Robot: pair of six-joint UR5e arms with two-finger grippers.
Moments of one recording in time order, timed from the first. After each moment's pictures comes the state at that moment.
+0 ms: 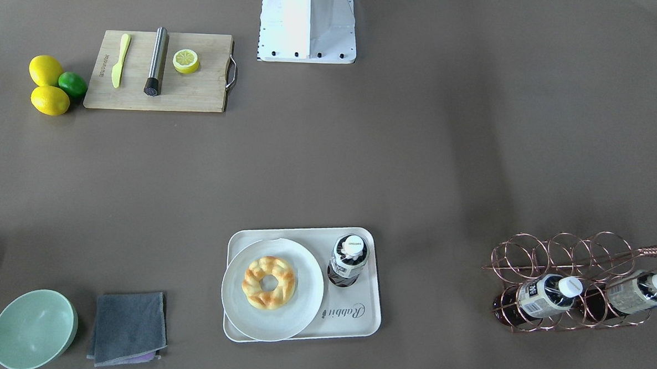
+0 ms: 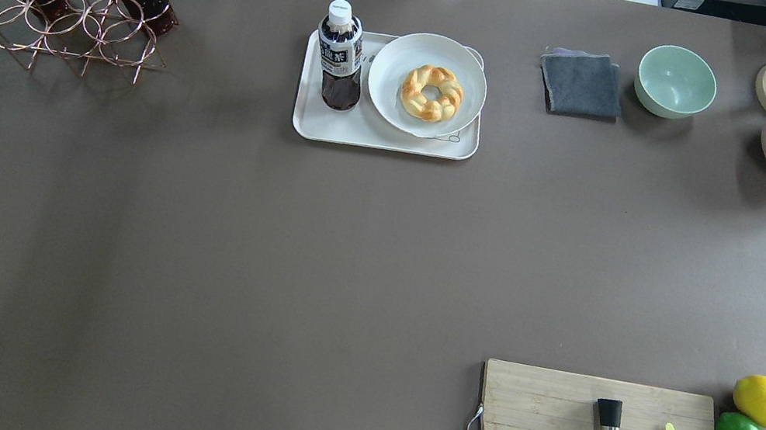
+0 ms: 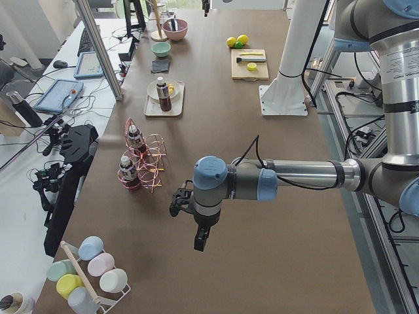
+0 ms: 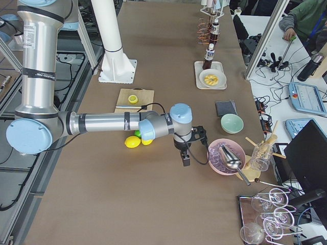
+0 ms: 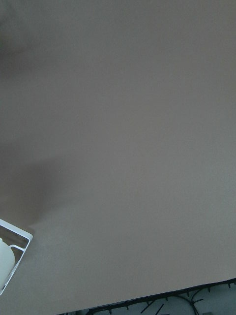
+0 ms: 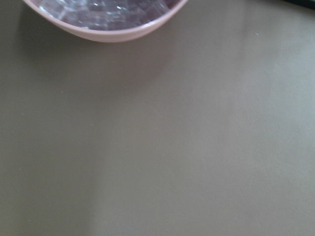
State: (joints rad) left arm -1.63 -1.34 -1.80 -1.61 -2.21 0.25; right arm 1.44 -1.70 1.69 -1.34 2.19 0.04
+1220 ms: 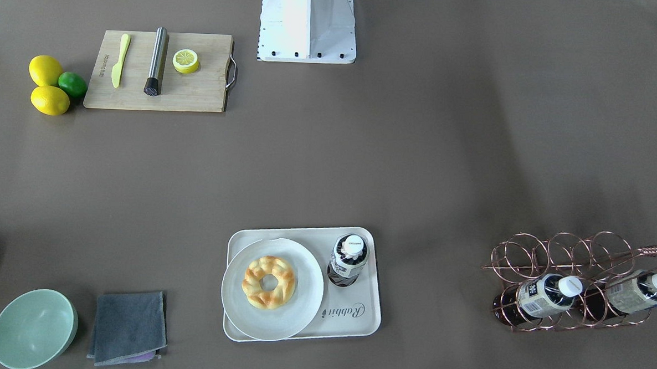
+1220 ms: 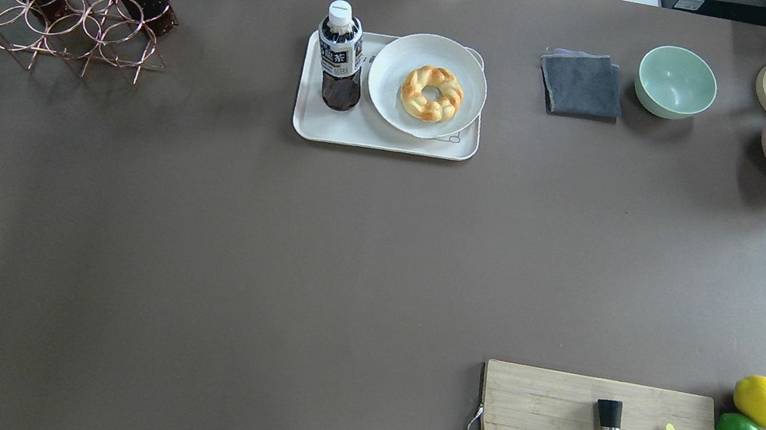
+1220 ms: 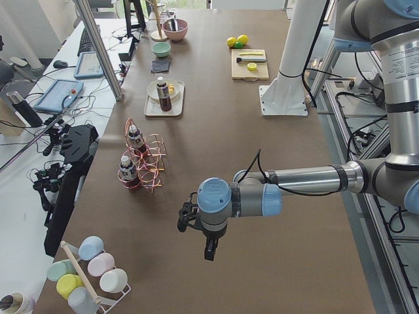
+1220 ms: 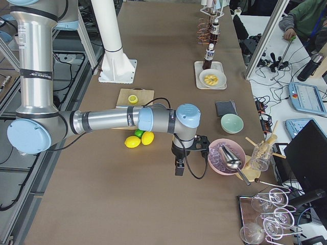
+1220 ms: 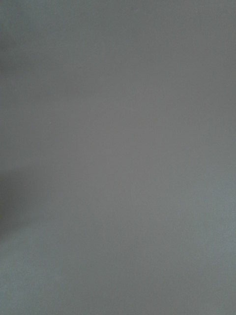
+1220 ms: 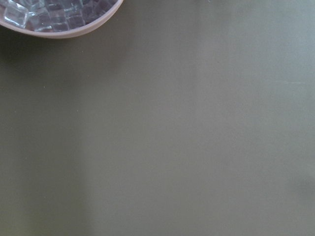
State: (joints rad) left arm -1.64 -1.33 -1.71 -1.62 -2.30 0.26; right arm 1.55 -1.62 1.77 -1.76 2.19 -0.02
